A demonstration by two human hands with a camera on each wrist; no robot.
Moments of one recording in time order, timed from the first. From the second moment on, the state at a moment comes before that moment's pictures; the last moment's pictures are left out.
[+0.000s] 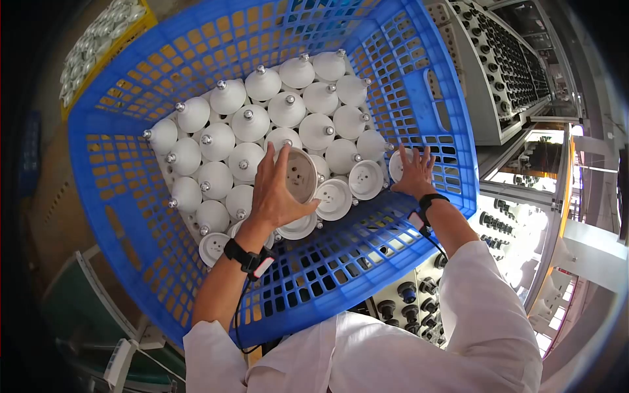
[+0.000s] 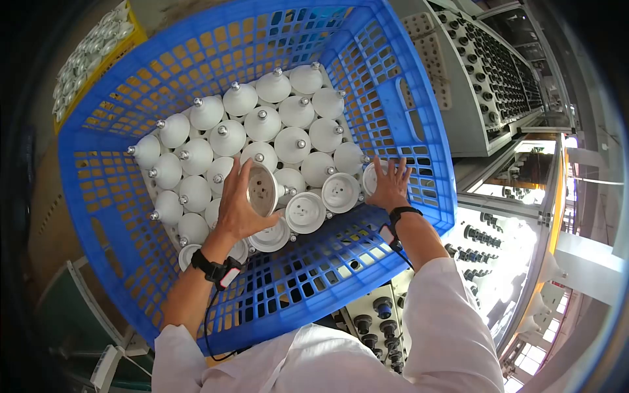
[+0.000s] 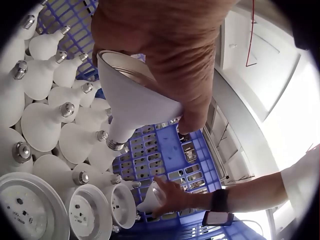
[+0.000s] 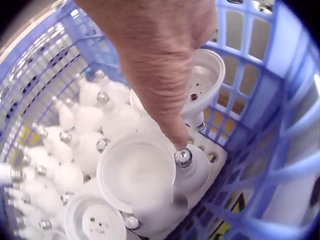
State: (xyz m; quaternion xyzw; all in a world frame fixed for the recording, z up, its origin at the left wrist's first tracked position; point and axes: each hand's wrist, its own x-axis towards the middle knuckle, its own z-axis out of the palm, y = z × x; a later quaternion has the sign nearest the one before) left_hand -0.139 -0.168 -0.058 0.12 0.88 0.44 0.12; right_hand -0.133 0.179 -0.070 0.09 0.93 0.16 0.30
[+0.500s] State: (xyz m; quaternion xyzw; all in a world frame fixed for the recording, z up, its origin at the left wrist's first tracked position) left_hand -0.168 -0.077 -0.052 0.22 0.90 0.35 0.14; right_hand -0.110 0.189 0.041 0.04 0.99 -0.06 0.12
